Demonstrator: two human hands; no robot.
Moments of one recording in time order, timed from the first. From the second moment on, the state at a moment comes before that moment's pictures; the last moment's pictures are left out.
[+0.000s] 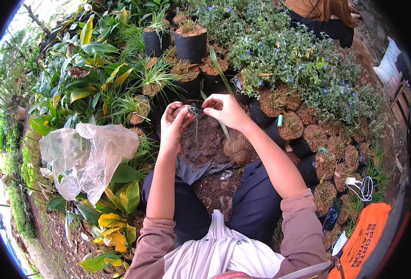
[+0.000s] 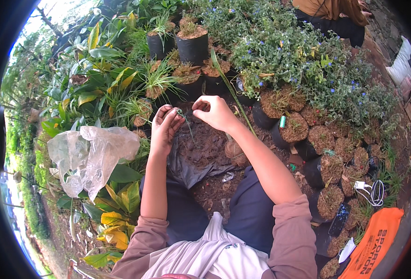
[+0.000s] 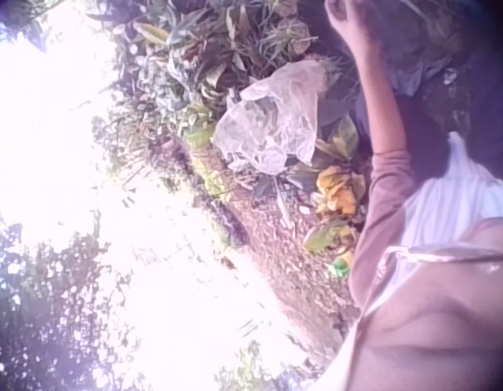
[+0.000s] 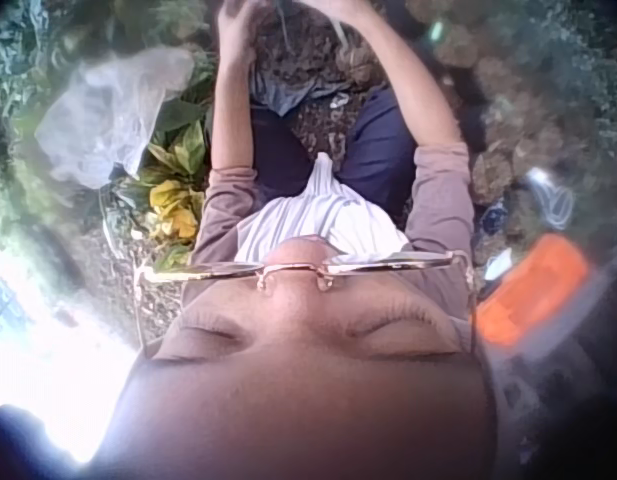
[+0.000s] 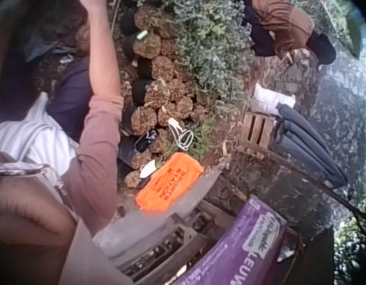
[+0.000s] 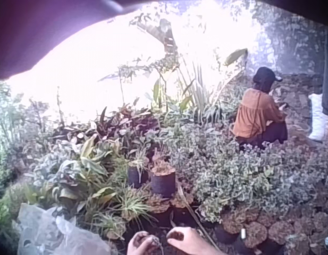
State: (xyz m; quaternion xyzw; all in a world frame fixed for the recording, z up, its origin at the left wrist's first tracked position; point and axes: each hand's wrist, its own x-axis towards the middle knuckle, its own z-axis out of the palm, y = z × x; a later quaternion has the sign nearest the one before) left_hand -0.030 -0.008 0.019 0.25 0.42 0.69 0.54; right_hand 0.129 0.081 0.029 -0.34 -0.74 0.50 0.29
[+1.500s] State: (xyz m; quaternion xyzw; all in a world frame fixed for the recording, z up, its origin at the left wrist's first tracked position) left_hand -0.022 -0.005 0.012 0.36 0.51 0.63 0.46; right_hand 0.134 0.078 0.033 -0.25 -0.72 0.58 0.29
